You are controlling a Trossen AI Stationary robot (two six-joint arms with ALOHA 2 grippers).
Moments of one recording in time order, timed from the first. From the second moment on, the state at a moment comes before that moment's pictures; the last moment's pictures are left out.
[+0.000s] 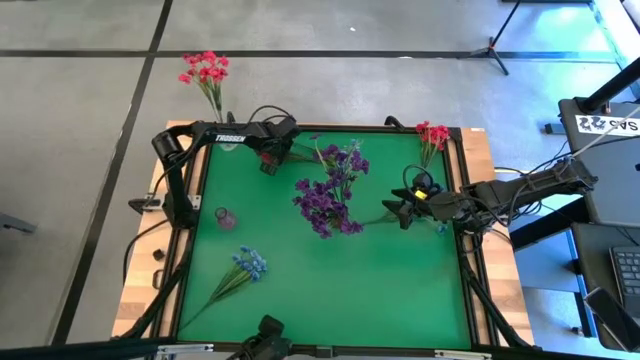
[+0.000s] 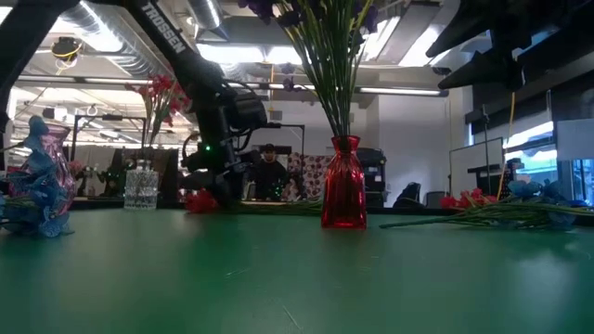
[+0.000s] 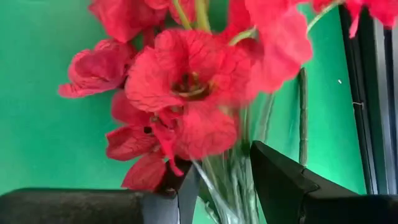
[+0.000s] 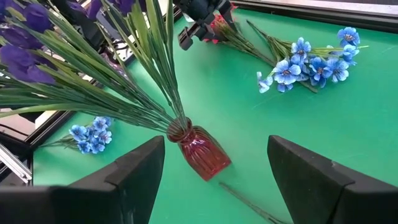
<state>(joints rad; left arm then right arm) 0.64 1.89 1.11 -0.44 -0.22 -1.99 0.29 0.85 0.69 -0.42 0.57 0.90</state>
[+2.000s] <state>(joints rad) 0.45 0.85 1.11 -0.49 -1.18 -0.33 0.29 0.87 0.69 -0.42 0.63 0.87</state>
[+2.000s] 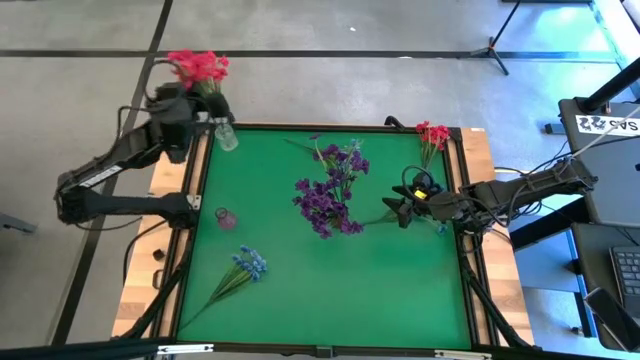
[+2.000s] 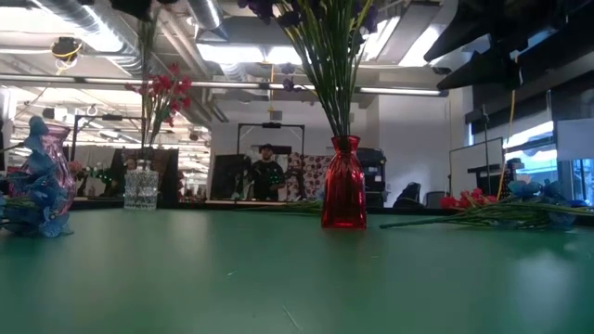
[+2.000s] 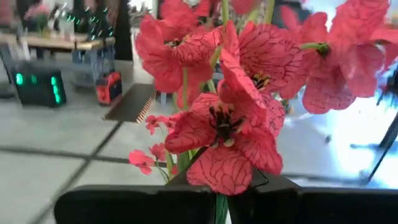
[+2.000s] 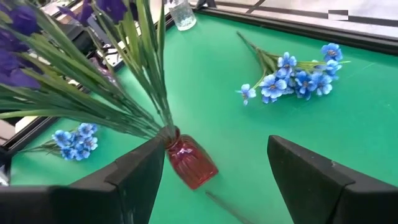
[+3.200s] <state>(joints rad) 0.71 0.68 0.70 0.32 -0.89 0.06 0.29 0.91 0.69 -0.40 0.57 0.93</state>
